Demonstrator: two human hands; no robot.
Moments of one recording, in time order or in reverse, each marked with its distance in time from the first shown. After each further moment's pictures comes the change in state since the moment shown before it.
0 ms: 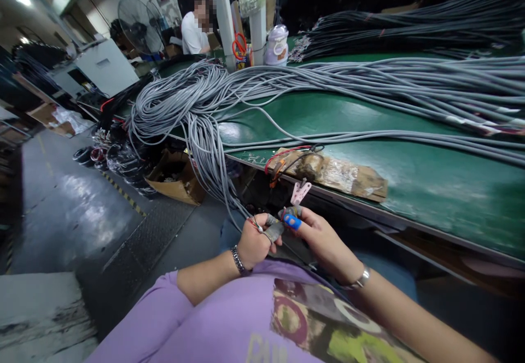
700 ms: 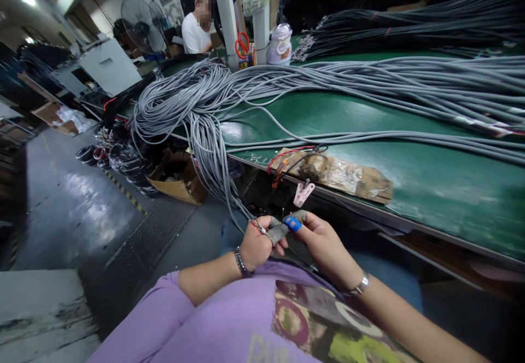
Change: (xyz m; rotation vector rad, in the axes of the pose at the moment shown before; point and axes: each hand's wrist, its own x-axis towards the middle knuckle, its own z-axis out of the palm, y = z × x) left_hand -0.001 -0.003 0.003 -0.064 -0.026 -0.067; right_hand -0.003 0.012 0.004 0.050 0.091 0.005
